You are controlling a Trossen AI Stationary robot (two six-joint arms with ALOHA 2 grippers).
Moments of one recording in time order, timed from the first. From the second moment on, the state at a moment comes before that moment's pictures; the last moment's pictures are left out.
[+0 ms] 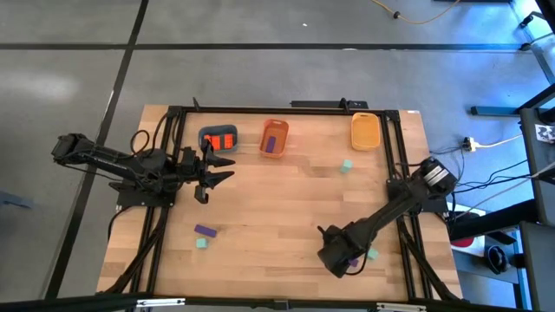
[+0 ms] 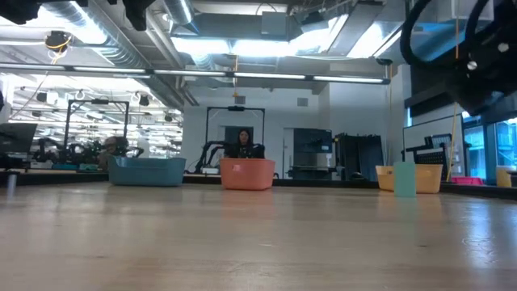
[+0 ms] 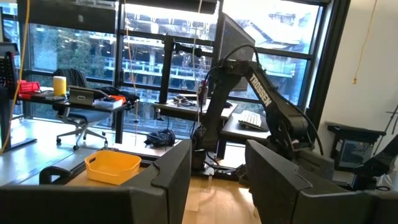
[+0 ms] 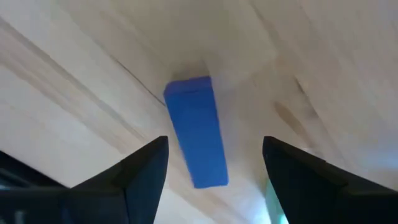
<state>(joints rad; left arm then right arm) -0.19 0.70 0.38 0.60 -0.28 -0.08 0.63 1.86 1.18 -0.90 -0.23 1.31</state>
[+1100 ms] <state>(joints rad) -0.19 0.70 0.38 0.62 -0.33 -0.08 0.56 1.65 1.06 -0.80 0.11 1.06</state>
